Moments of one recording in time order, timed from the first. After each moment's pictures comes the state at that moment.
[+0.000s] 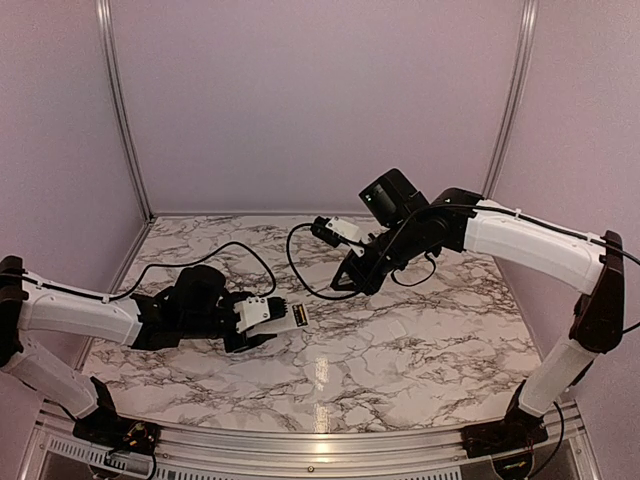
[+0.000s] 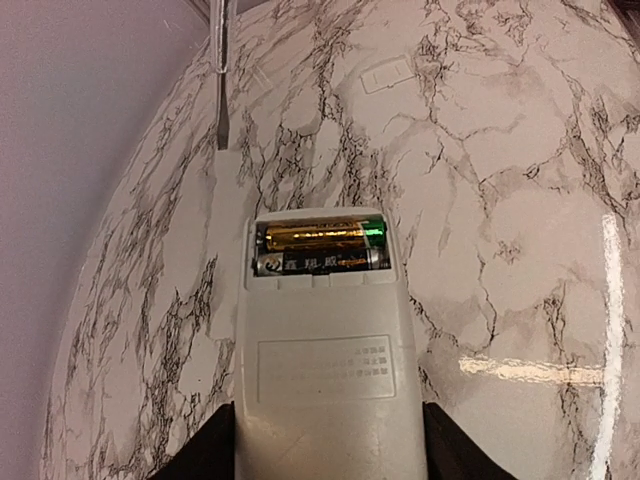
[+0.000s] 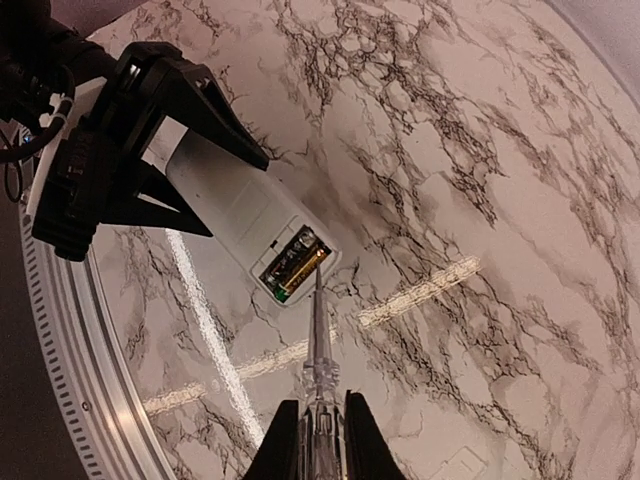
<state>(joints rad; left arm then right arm) -0.90 1.40 0.61 0.22 0.06 0.59 0.87 1.62 1.49 -0.78 -0.26 -0.12</state>
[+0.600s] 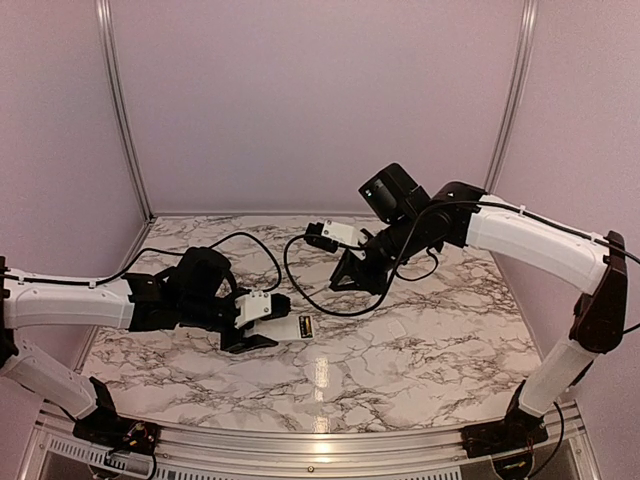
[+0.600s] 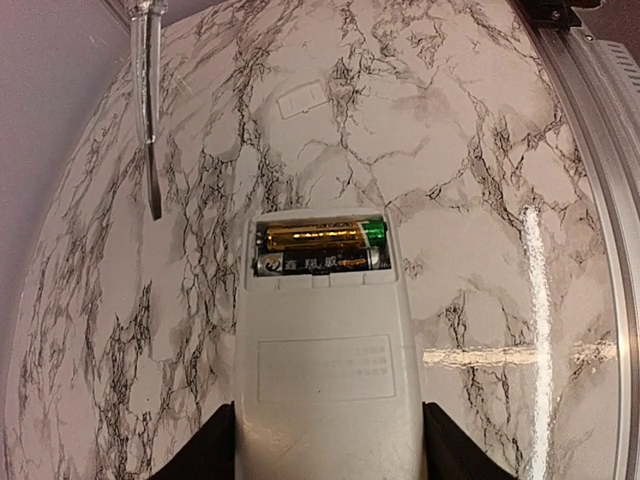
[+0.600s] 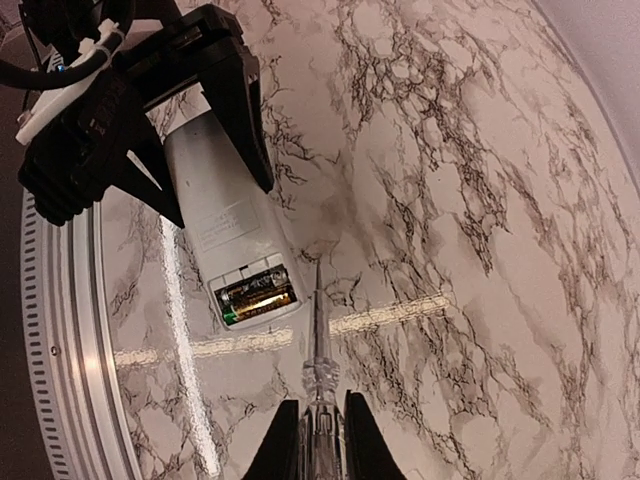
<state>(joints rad) -0.90 1.36 0.77 -0.11 0.25 0.59 0.88 1.62 1.54 -0.83 -0.30 -0.40</state>
